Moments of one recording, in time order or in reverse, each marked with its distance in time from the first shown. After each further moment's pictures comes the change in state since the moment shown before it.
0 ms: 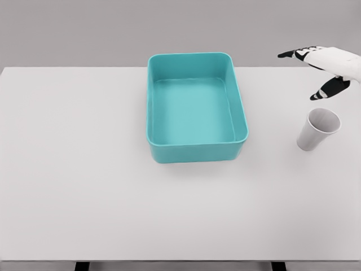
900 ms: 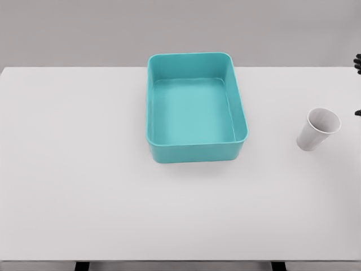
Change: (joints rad) left arm 0.000 0.000 0.000 0.000 0.000 0.000 0.000; right arm 0.256 -0.034 -0.141 0.529 -0.916 -0.395 0.196
